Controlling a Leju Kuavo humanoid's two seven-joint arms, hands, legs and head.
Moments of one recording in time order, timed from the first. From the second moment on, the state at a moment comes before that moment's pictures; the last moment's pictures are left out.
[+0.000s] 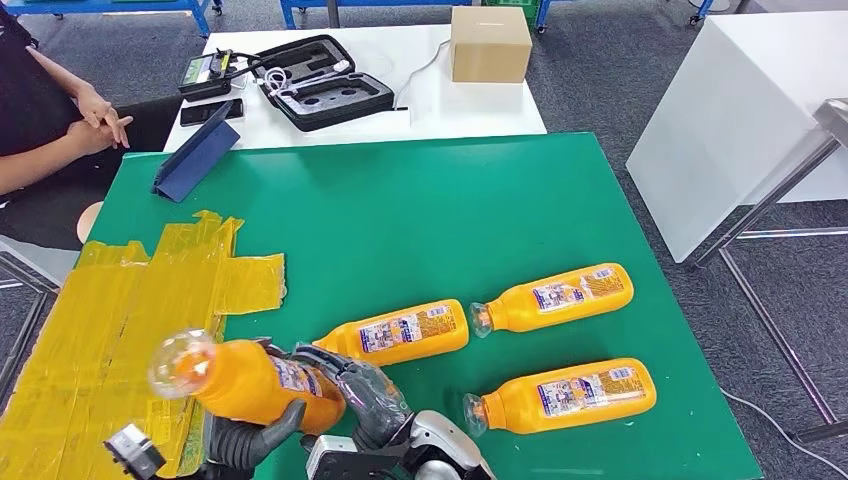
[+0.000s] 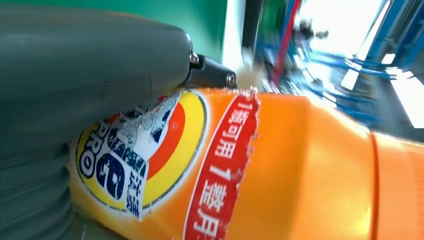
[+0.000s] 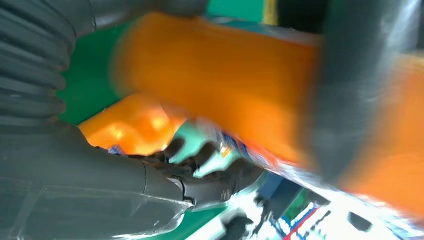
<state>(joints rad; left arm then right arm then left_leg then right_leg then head) 0.25 -0.31 0.01 -1.56 0.00 -0.20 -0.53 -0.06 0.20 0.72 -1.22 0.64 -0.15 -0.38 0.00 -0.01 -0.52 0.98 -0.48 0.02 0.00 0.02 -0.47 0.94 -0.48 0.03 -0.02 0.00</state>
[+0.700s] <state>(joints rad) 0.21 -0.23 0.20 -1.79 -0.91 0.54 -0.39 -0.05 0.12 0.54 -1.40 0.71 -0.15 -0.33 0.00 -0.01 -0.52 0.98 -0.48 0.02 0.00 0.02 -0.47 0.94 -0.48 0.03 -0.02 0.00</state>
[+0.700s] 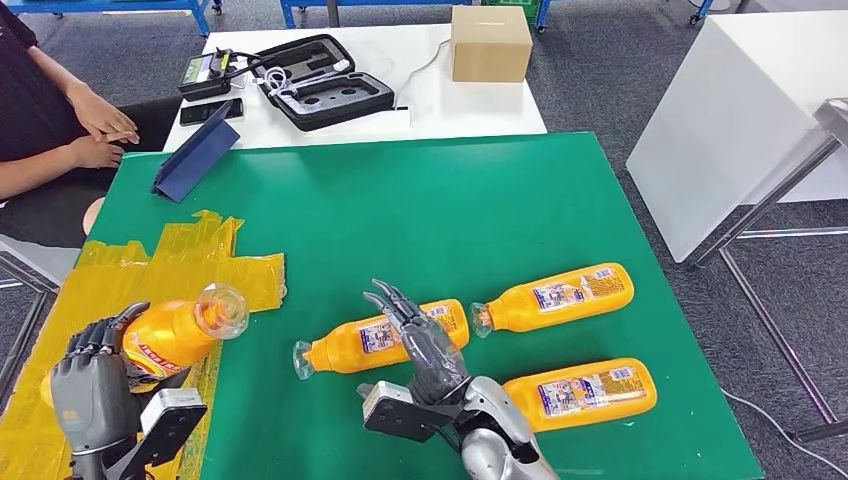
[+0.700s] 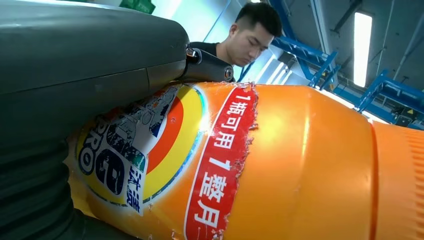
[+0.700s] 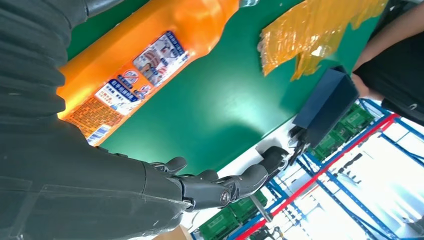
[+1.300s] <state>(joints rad) 0.19 -0.20 0.20 -1.75 -1.06 0.54 -0.30 -0.07 0.10 0.53 -1.40 0.74 -0.14 -0.30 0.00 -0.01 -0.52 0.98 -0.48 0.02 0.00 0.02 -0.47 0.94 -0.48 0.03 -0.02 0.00</state>
